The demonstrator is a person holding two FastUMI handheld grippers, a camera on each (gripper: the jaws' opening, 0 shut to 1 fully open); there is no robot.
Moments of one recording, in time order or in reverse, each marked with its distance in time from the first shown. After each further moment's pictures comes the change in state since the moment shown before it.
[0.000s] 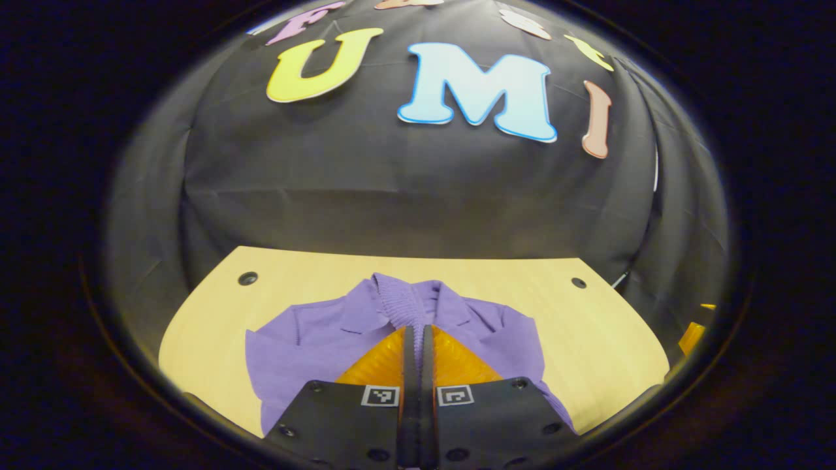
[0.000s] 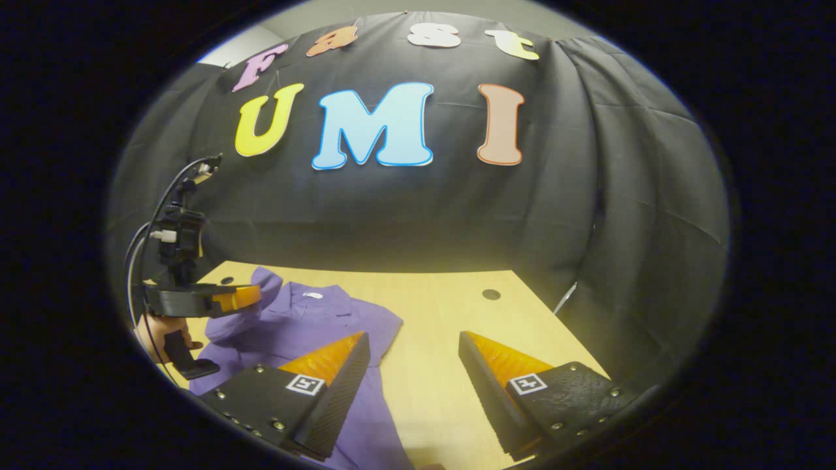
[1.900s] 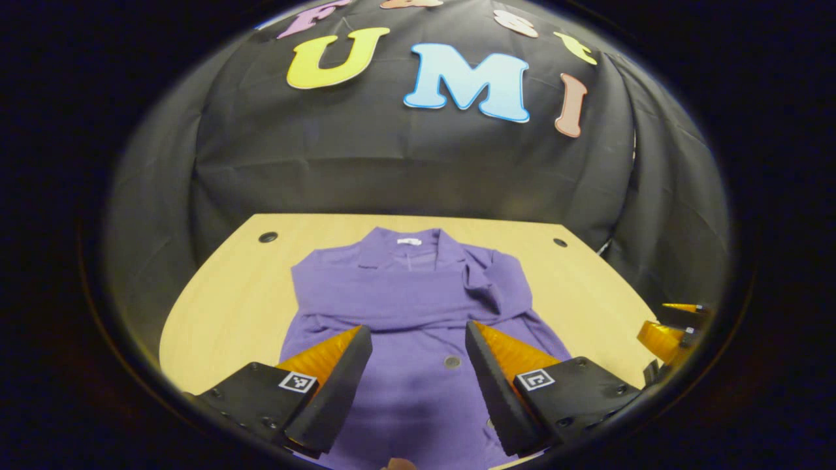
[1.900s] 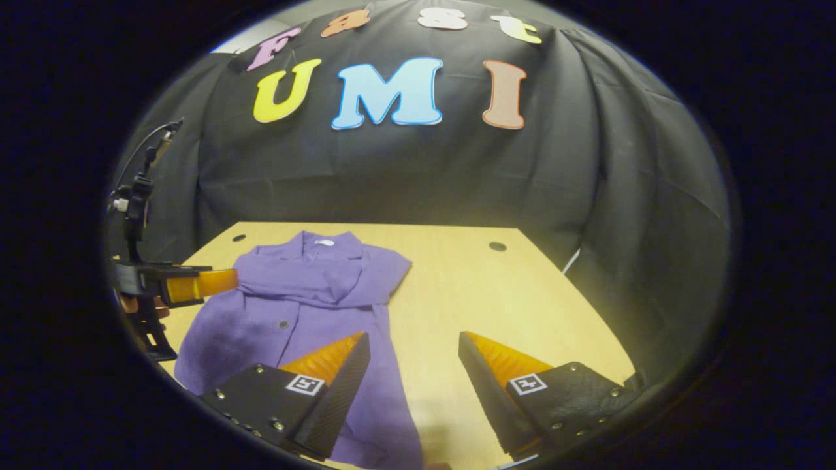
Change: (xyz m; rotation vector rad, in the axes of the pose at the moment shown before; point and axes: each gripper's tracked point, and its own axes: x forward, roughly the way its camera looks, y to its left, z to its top) left arm -0.147 0.049 -0.104 0.003 0.089 0.008; right arm -0.050 0.024 -0.110 -0.017 0.157 0.040
